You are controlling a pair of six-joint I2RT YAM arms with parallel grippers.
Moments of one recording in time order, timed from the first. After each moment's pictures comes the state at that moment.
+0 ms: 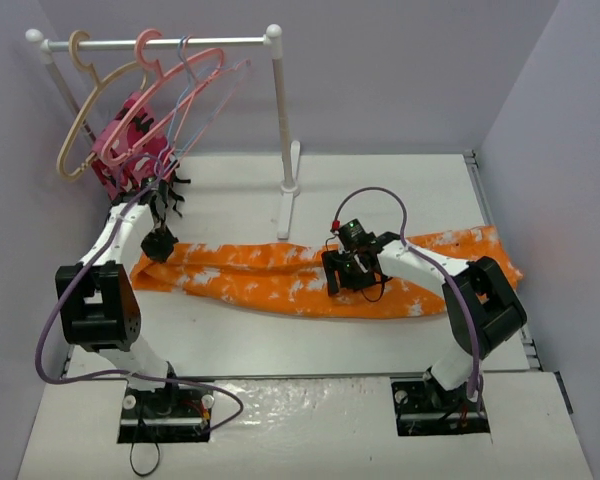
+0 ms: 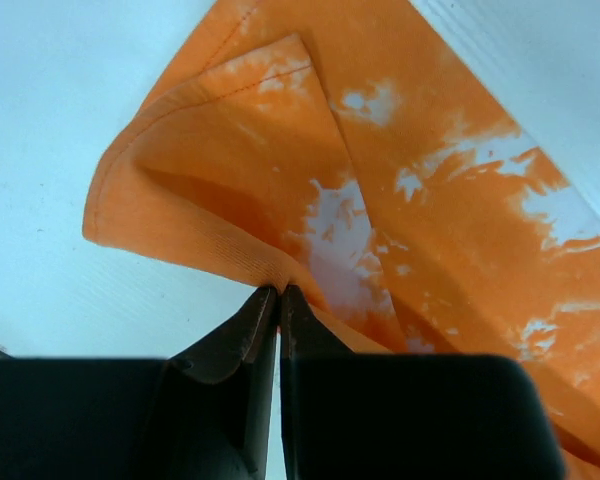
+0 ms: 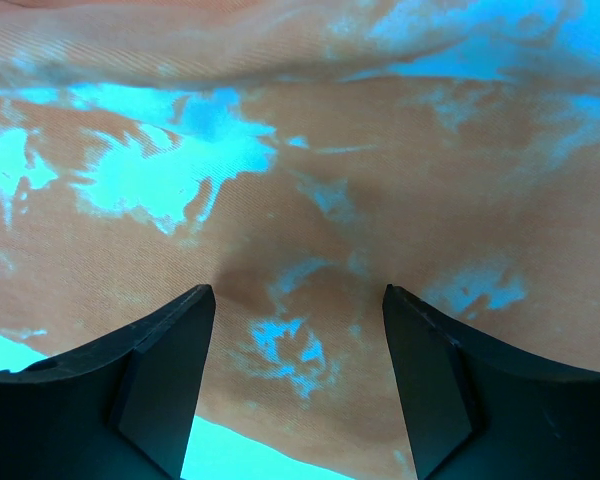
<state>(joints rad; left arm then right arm) 0.04 1.65 1.31 -0.98 -0.29 -0.59 0.57 1.63 0.94 -0.49 -0.08 0.35</state>
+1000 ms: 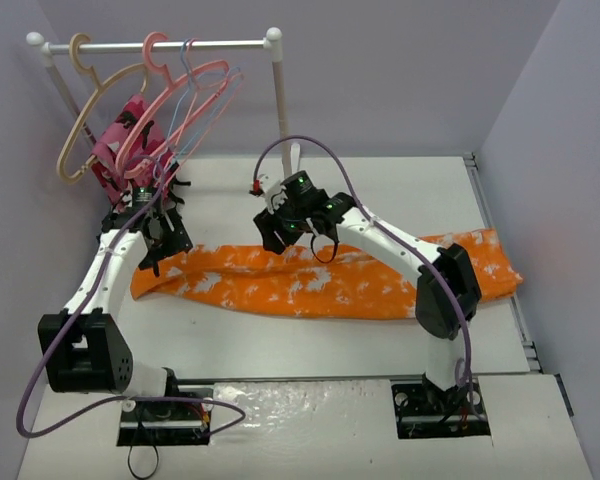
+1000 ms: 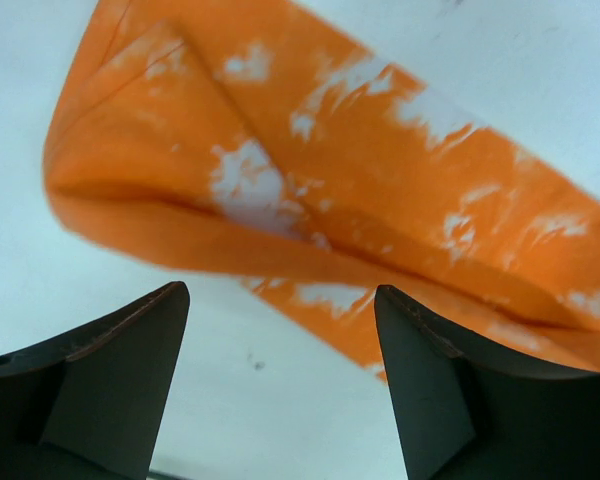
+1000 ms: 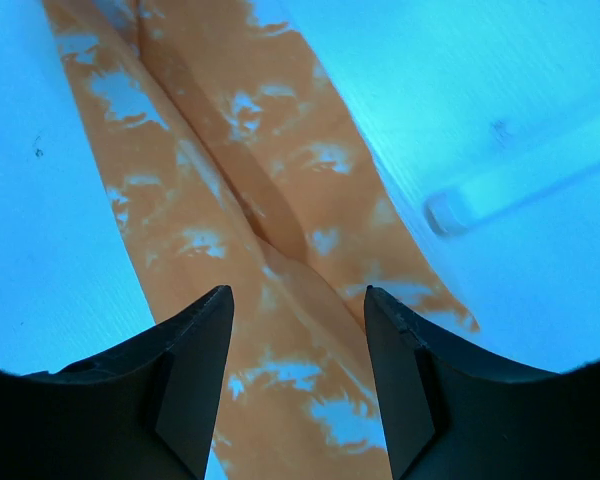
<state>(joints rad) 0.01 1.40 1.16 -0.83 -0.13 -0.46 0.75 1.88 1.60 -0.49 -0.27 -0.09</state>
